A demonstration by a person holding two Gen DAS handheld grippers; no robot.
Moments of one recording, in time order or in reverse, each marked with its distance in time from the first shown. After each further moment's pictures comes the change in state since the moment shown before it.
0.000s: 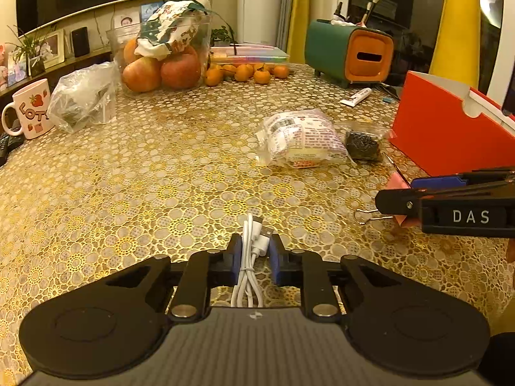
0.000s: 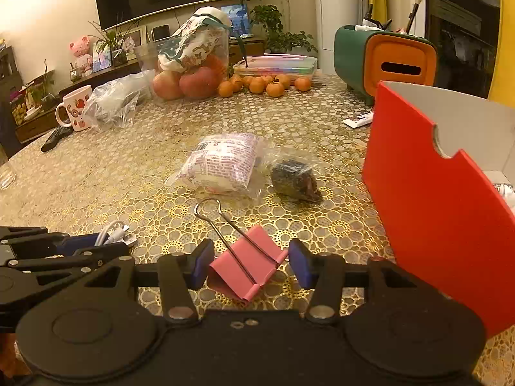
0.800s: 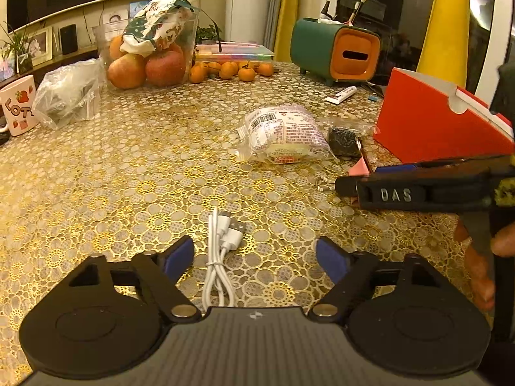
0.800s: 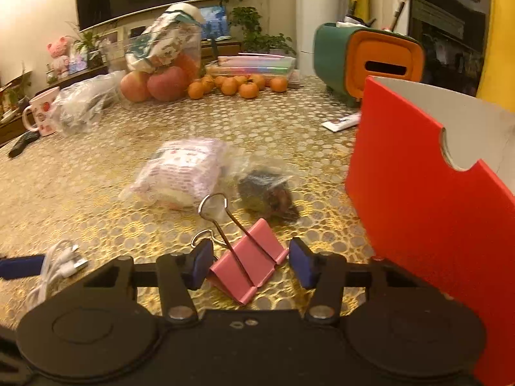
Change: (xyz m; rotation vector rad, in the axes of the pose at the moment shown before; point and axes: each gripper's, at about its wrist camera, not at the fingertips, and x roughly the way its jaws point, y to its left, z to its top) left arm 0.003 -0.005 -0.004 -0.005 0.000 -0.048; right arm 0.034 -0.006 0.005 -0.015 -0.010 -0.067
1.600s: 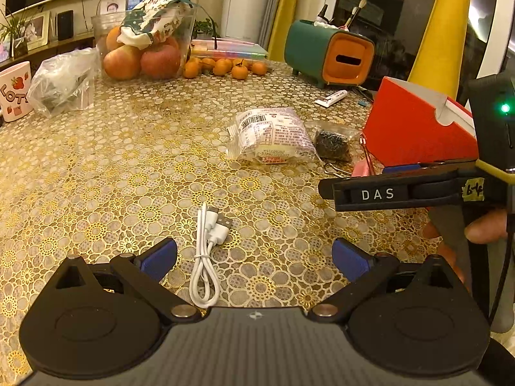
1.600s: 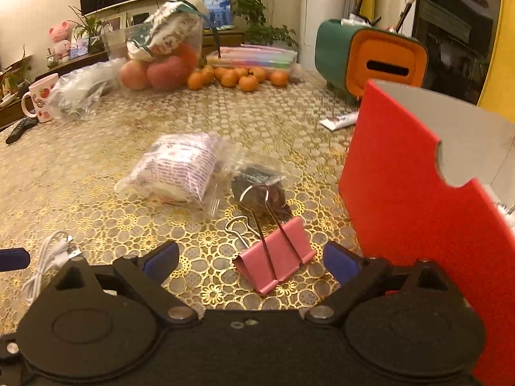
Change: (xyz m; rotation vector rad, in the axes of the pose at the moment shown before) left arm -0.007 0.001 0.002 -0.046 0.018 -0.061; right arm 0.006 -0.007 0.006 -0.017 0.043 -0.046
